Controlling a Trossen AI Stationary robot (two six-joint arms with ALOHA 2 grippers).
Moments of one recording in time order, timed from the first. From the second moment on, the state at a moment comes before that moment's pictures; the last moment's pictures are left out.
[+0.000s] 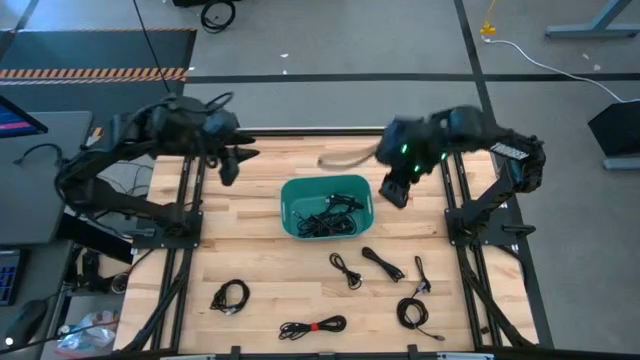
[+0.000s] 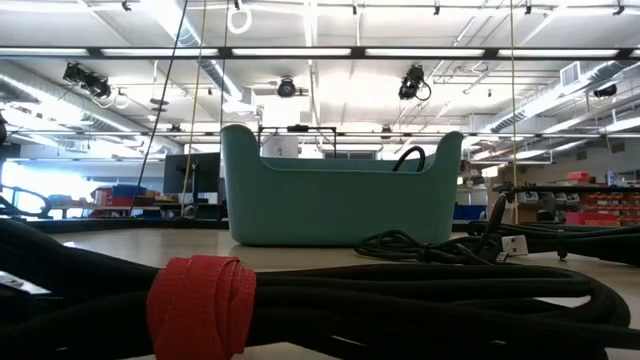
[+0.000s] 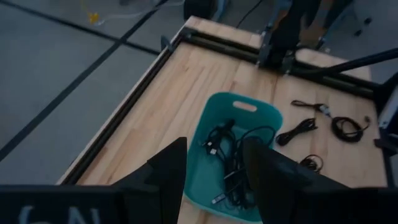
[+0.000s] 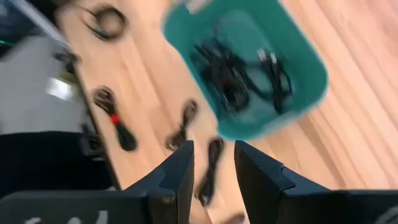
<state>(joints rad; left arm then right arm) 0.22 1.18 1.71 -1.08 -0.11 -0.15 -0.02 1.56 2.05 -1.57 -0.09 0.54</state>
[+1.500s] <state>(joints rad) 0.18 1.14 1.71 -1.16 -0.12 -0.15 0.35 1.56 0.84 -0.68 -0.19 1.17</state>
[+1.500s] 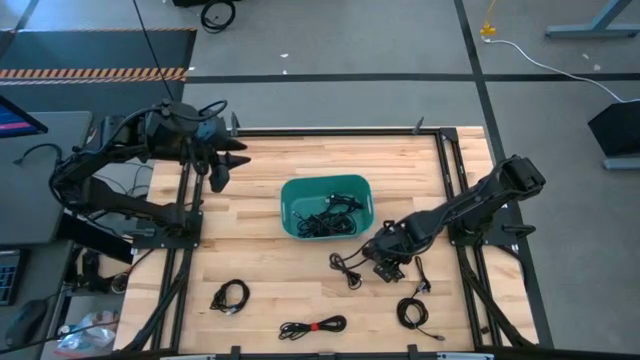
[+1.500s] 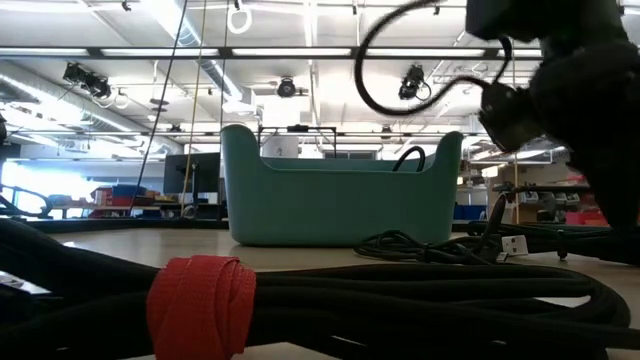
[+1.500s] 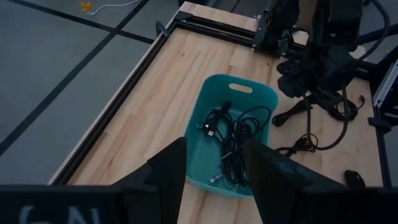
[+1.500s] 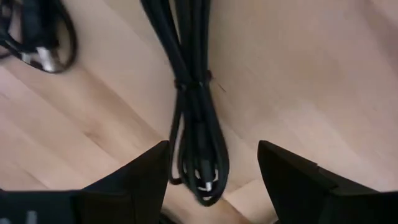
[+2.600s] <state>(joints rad) 0.18 1.15 1.71 -1.15 -0.14 -0.20 0.32 1.56 0.99 -0.46 -0.35 1.01</state>
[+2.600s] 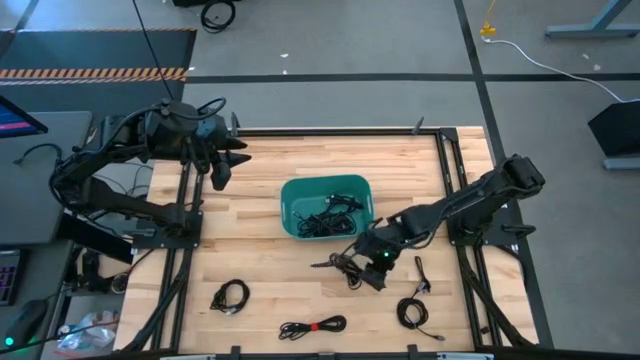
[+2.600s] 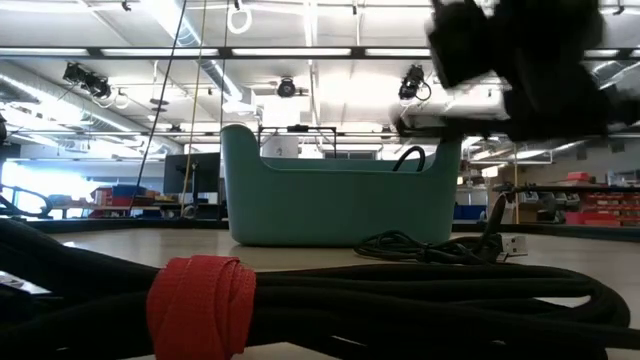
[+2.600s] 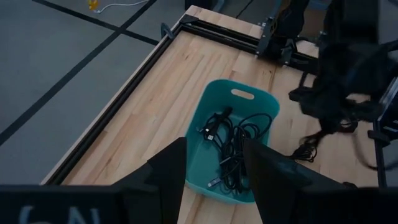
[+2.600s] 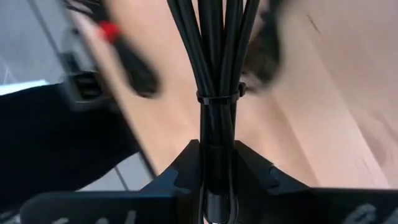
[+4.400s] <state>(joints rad) 0.18 1.15 1.71 -1.15 -0.15 -0.17 -0.21 1.86 1.80 -1.14 -0.25 -0.16</state>
